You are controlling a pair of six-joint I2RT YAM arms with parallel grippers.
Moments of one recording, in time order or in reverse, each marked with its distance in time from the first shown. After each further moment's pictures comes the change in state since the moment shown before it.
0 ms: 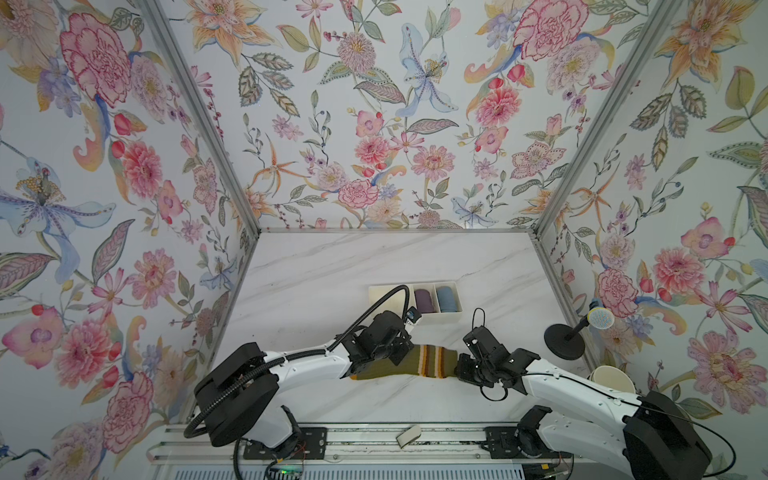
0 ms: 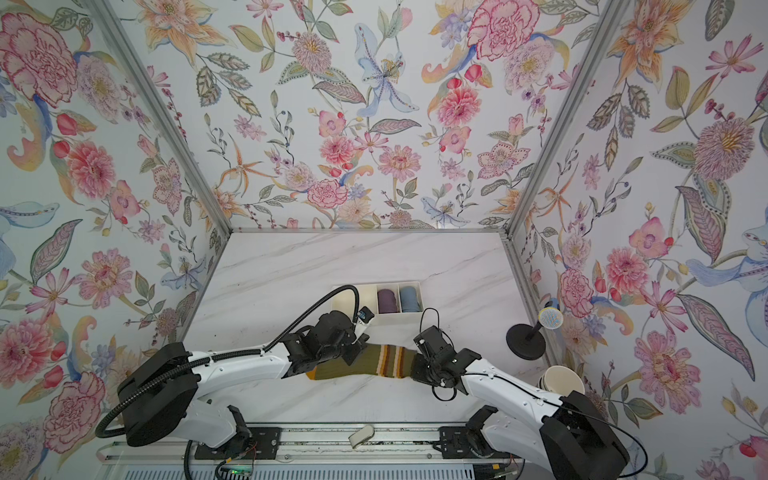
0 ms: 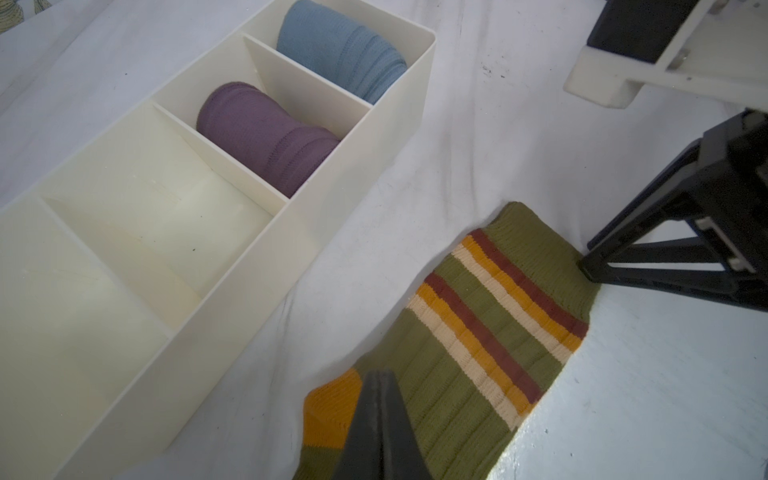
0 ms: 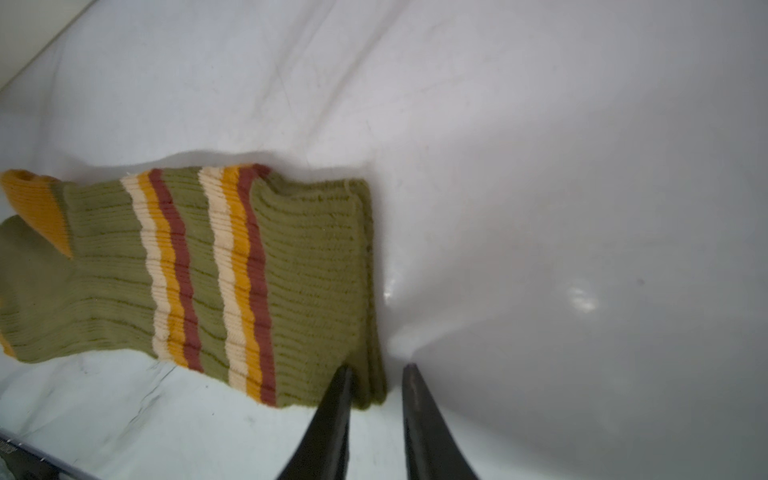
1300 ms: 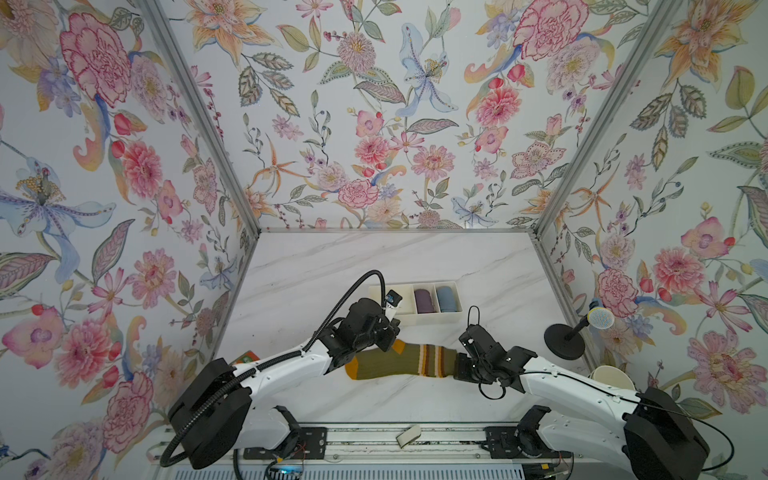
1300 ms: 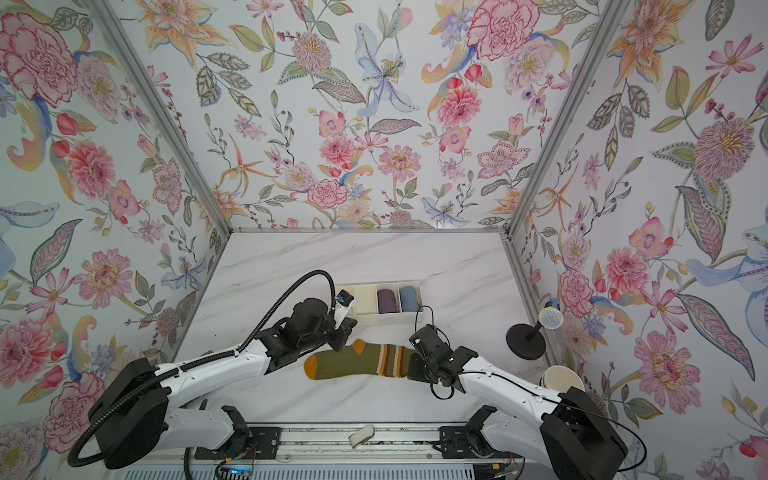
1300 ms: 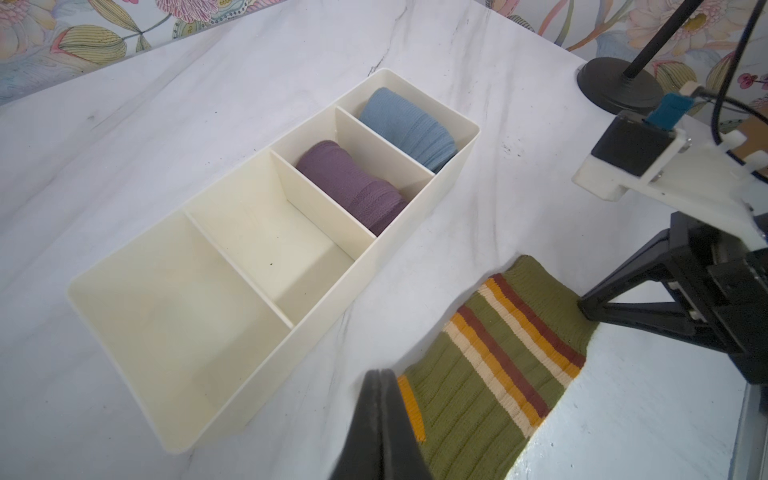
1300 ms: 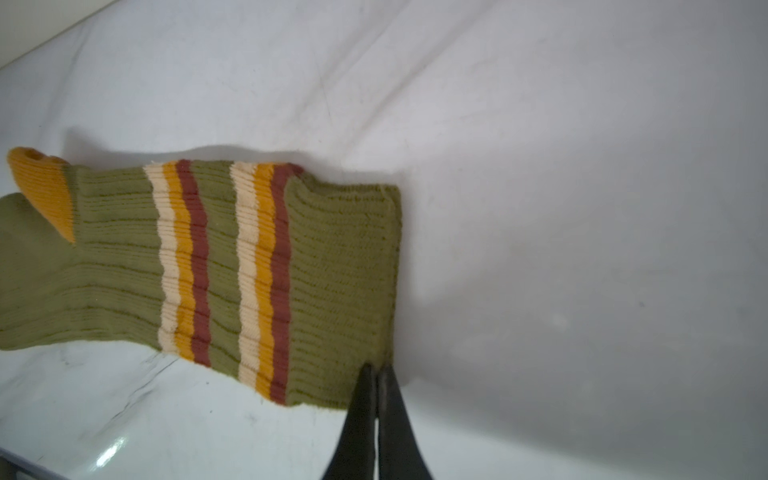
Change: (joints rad) left arm 0.158 -0.156 -0.039 0.003 0.095 -0.034; right arm 0.051 0.015 0.049 -0.034 0.068 -0.066
